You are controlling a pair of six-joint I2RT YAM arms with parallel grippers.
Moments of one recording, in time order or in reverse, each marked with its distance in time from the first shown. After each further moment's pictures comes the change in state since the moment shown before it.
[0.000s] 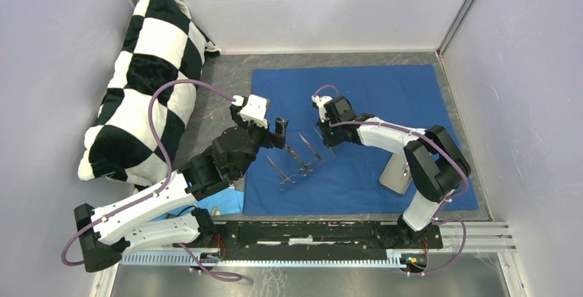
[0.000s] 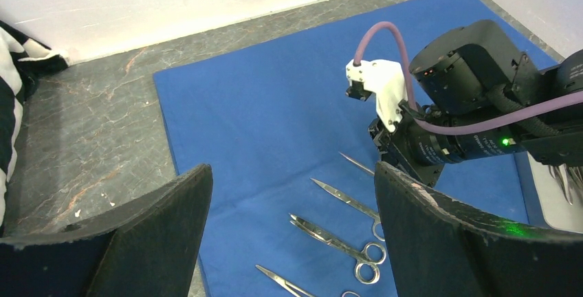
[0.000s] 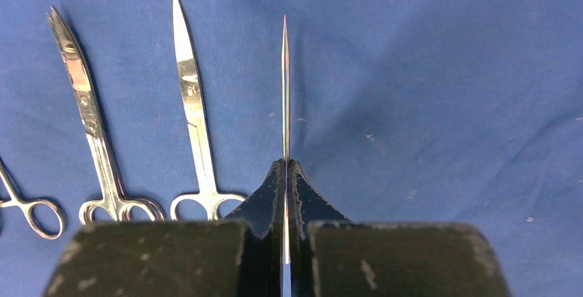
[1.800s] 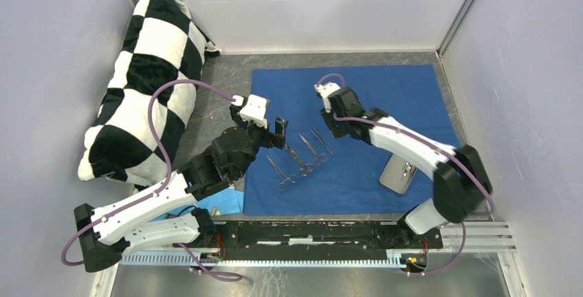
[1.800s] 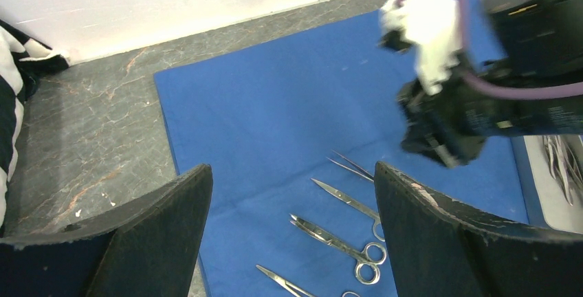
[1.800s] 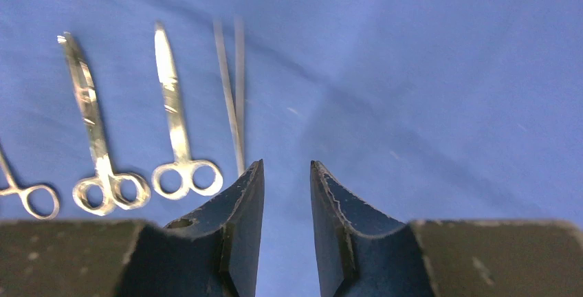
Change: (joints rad) left arm 0.000 -0.001 0.000 0.000 -0.002 0.000; right arm 0.053 -0.099 0.123 -0.170 0.190 -0.068
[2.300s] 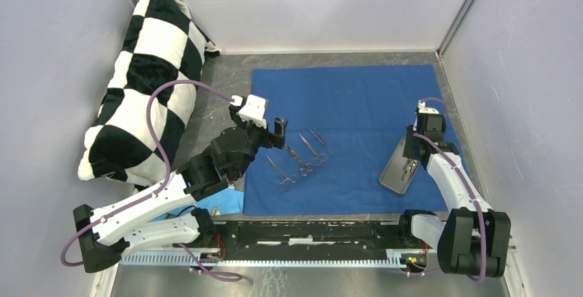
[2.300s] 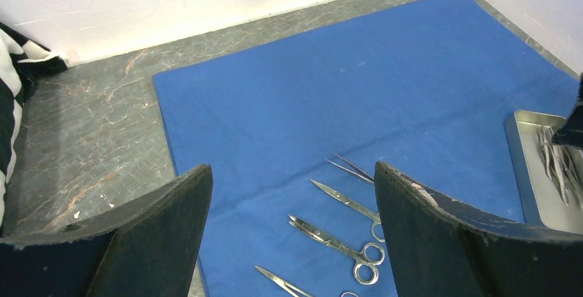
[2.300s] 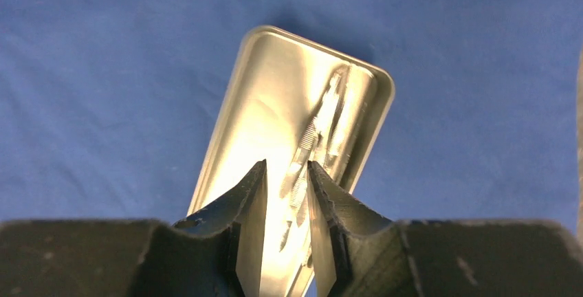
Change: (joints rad) left arm 0.000 -0.007 0.000 0.000 0.005 0.000; right arm -0.692 -0.509 -0.498 -0.028 0.002 0.069
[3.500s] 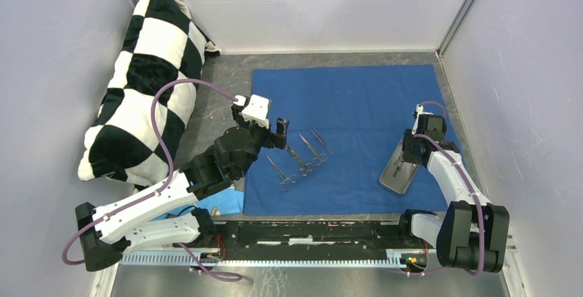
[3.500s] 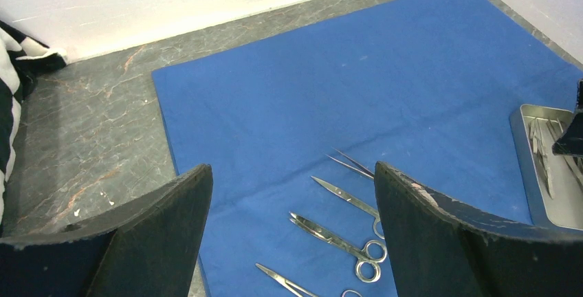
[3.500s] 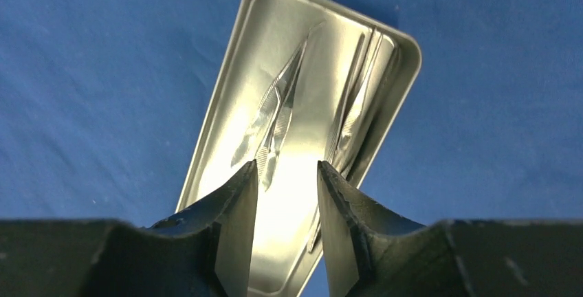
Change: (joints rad) left arm 0.000 0.018 0.000 0.000 0.000 0.000; right arm -0.076 0.048 -0.015 -0.029 -0.095 -0.009
